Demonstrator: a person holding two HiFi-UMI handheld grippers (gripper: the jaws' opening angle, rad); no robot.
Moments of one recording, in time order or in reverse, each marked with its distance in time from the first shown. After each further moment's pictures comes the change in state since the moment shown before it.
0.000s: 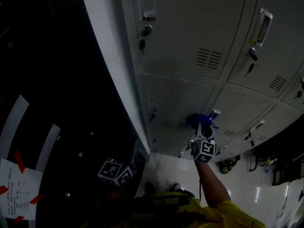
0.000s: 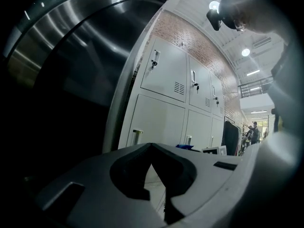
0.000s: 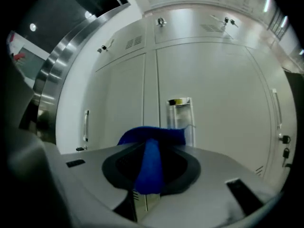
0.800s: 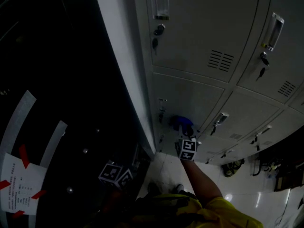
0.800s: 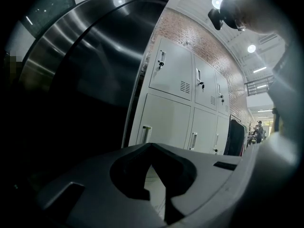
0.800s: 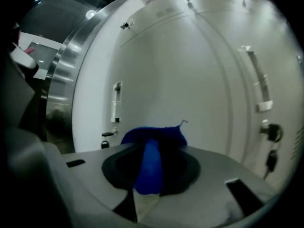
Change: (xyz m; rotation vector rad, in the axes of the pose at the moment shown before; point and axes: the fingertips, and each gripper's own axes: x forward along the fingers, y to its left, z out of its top) left arm -0.024 0.020 -0.008 -0.015 0.016 0.072; right arm 0.039 0.116 -0.070 0.025 0.111 0.181
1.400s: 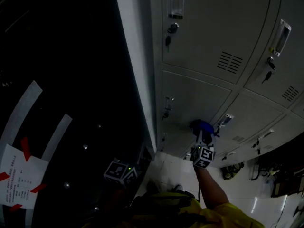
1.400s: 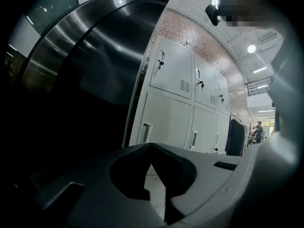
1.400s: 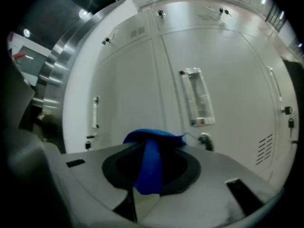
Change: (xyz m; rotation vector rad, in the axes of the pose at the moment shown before) left arm -0.004 0.000 -0.010 -0.011 -0.007 0.009; right arm -0.057 -0.065 0.011 0.023 -0.053 -0.131
